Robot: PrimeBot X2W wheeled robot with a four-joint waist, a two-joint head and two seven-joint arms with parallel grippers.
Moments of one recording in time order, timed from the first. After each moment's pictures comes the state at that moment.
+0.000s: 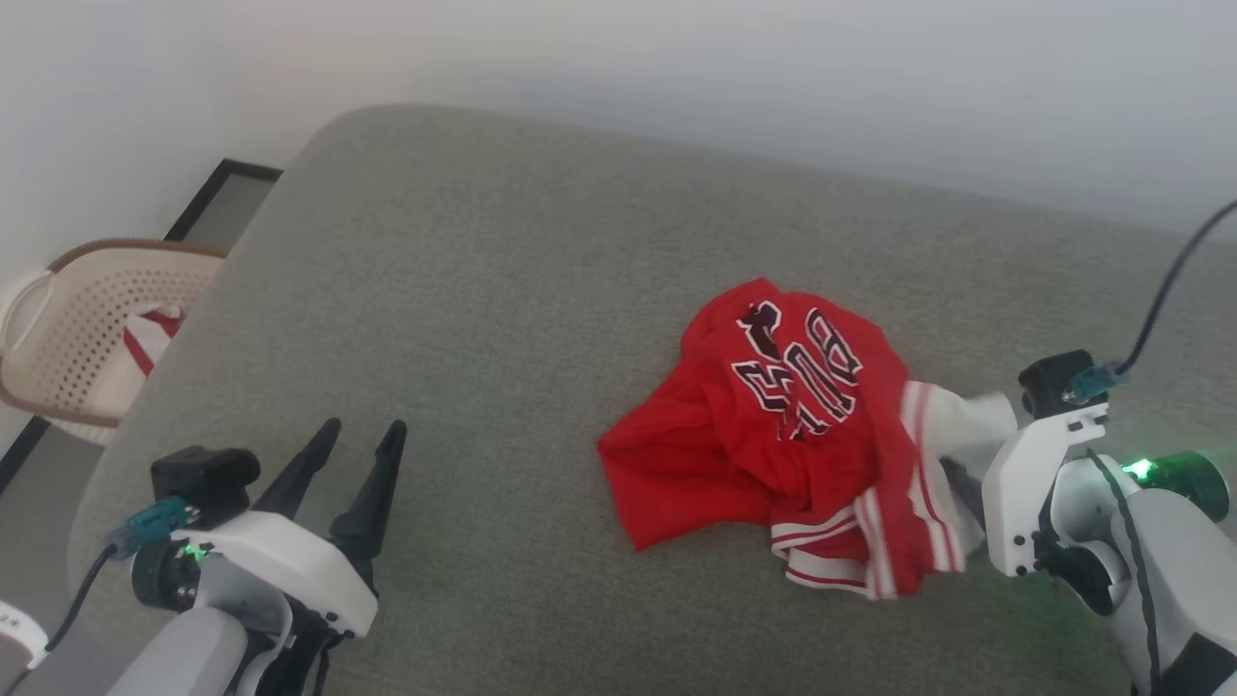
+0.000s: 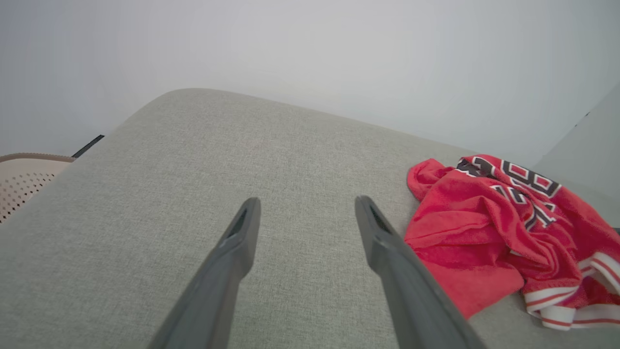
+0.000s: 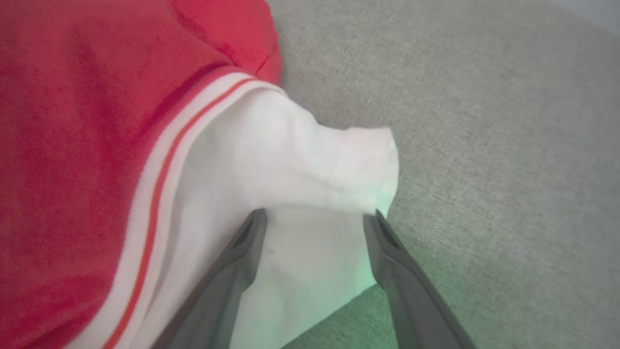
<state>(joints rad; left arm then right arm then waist) -0.25 0.51 -0.45 0.26 -0.86 0.01 -0.17 -0.48 -0.37 0.34 0.66 0.48 0.13 0.34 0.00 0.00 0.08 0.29</state>
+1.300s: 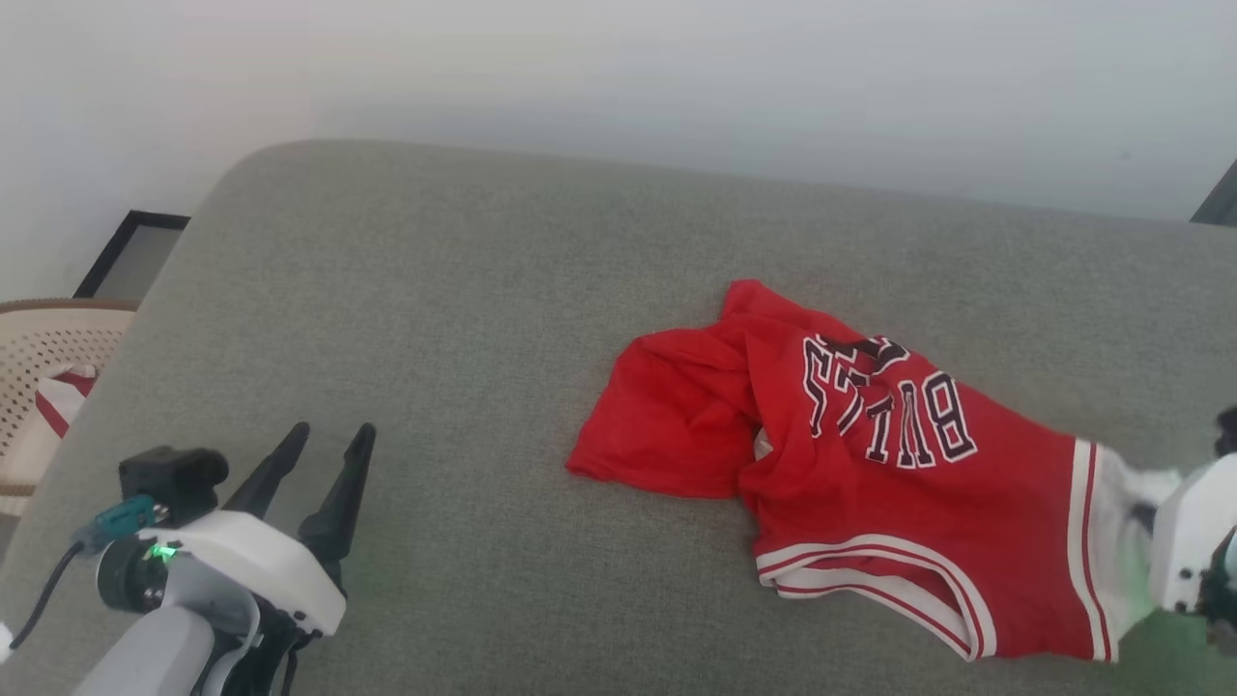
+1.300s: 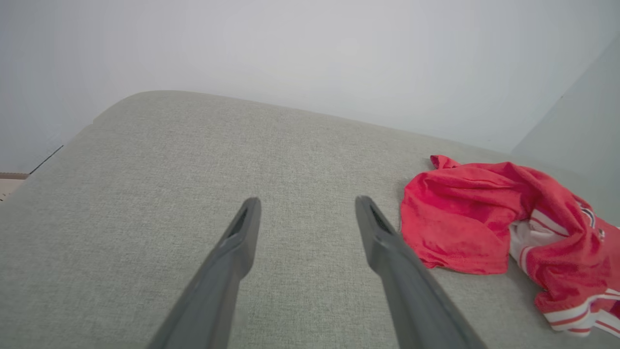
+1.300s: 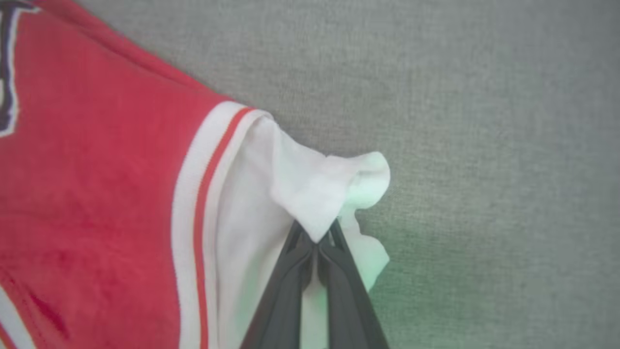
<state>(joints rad) -0.26 0.54 -0.44 0.30 -0.88 -0.01 -0.17 -0.33 -0.48 0.04 0.61 0.50 0.13 0.48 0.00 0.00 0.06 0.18</state>
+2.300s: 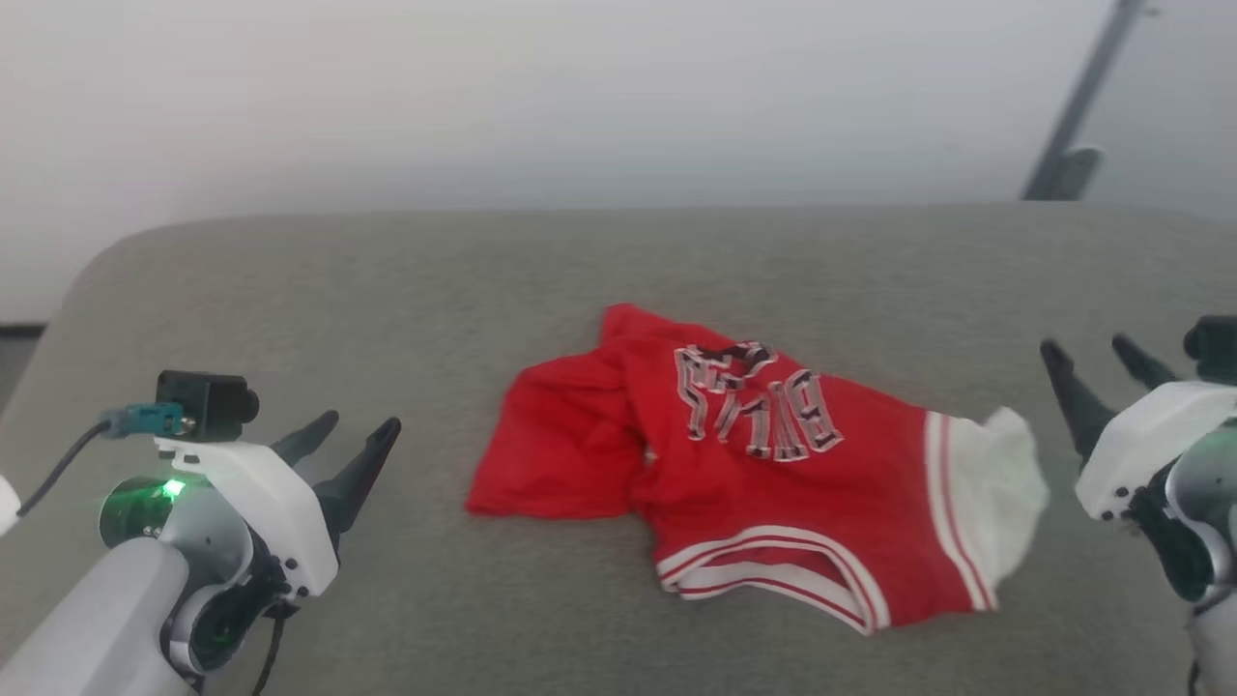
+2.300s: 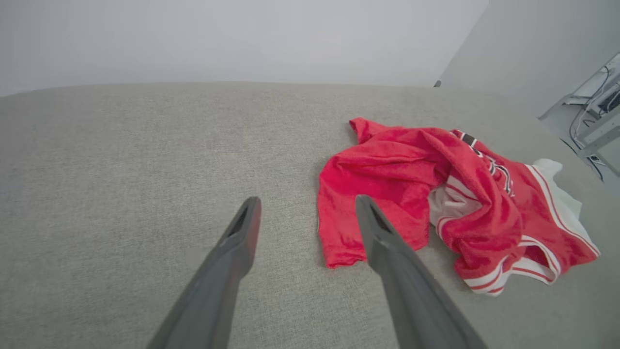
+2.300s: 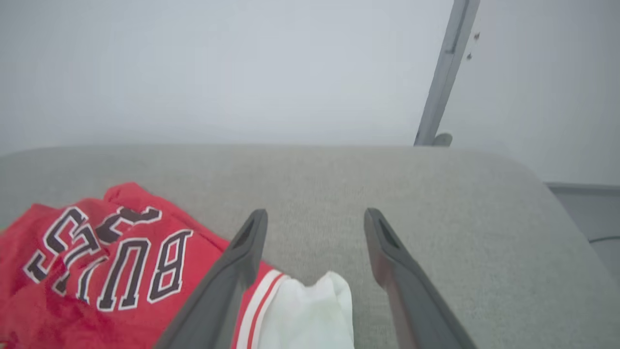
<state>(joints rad) -0.39 0.60 -0.51 0.30 -0.95 -0.06 0.14 -0.36 -0.39 0.05 0.41 0.48 0.13 0.20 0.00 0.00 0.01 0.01</state>
